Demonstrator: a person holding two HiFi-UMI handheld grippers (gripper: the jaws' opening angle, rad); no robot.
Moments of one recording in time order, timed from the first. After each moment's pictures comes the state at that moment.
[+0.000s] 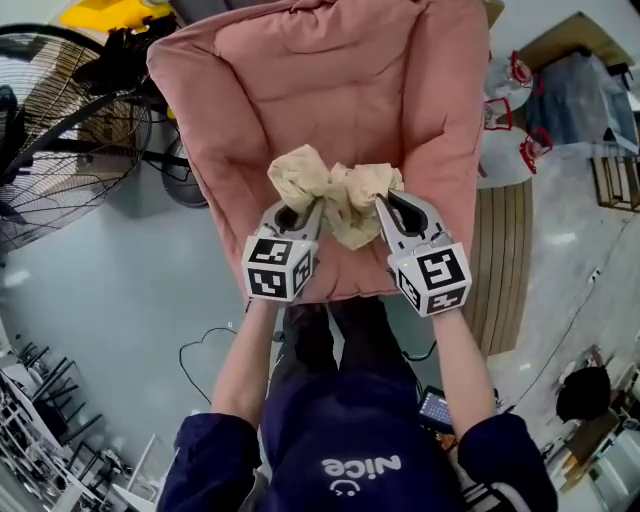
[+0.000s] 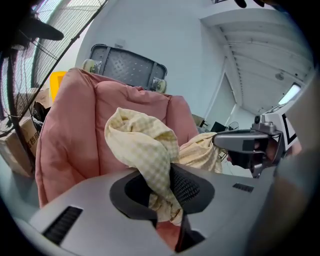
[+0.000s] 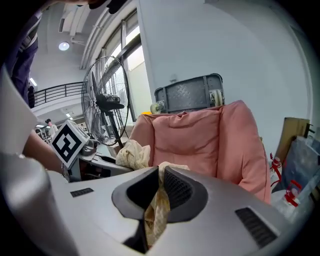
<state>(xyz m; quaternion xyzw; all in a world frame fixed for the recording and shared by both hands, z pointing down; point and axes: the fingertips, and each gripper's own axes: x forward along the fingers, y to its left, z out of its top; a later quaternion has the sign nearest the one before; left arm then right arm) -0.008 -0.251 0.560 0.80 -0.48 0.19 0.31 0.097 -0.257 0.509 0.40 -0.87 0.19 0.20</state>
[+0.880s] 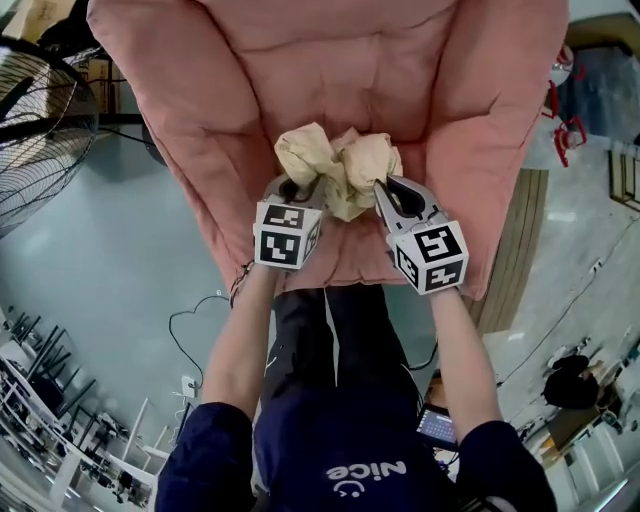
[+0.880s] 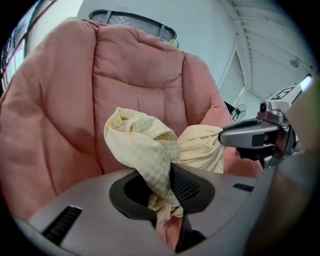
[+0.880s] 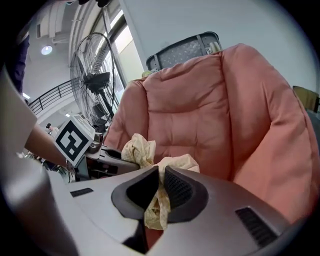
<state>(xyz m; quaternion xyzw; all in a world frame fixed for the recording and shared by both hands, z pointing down) -0.014 -0.259 0.736 0.76 -0.46 0.30 0.36 0.088 -0.264 0.685 0.36 -0.85 0.28 0.26</state>
